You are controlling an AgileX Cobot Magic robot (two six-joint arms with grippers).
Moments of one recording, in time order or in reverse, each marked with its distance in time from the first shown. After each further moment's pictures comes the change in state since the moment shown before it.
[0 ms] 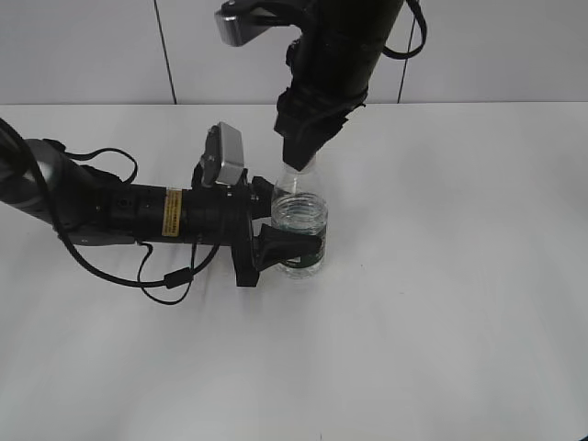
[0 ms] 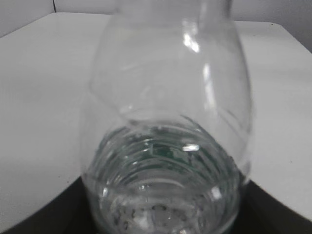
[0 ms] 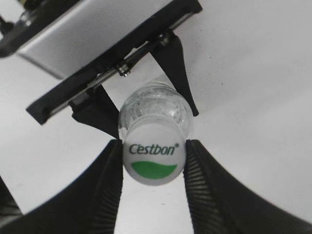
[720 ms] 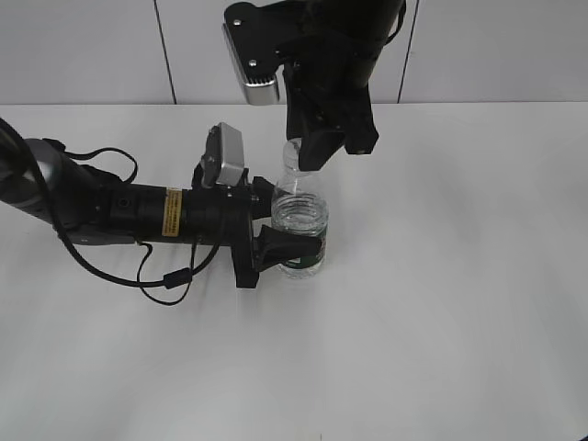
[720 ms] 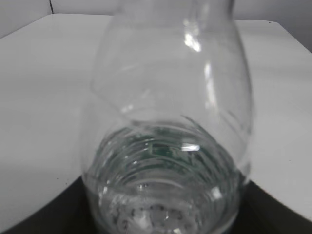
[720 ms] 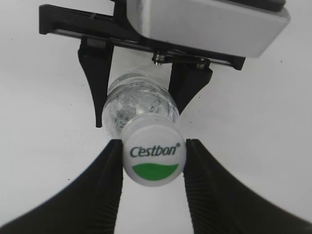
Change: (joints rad) left arm 0.000 -0.001 0.000 0.008 -0.001 0.008; right arm 0.000 0.000 -0.001 -0.002 -0.004 -0.848
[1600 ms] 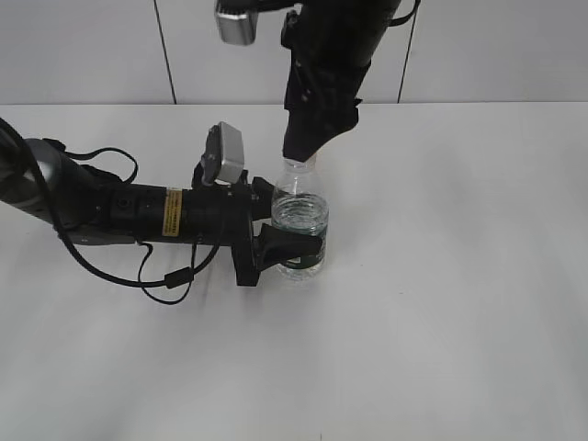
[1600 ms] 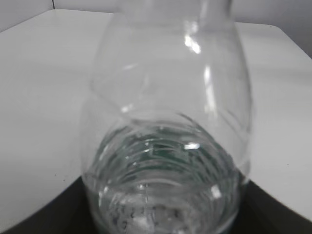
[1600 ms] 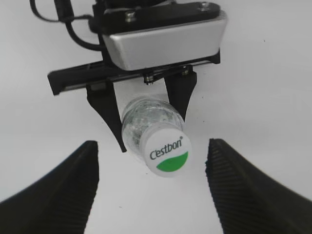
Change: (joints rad) left arm 0.000 0.000 0.000 -0.001 0.001 -0.036; right arm 0.000 -0.060 0.000 0.050 0.000 0.311
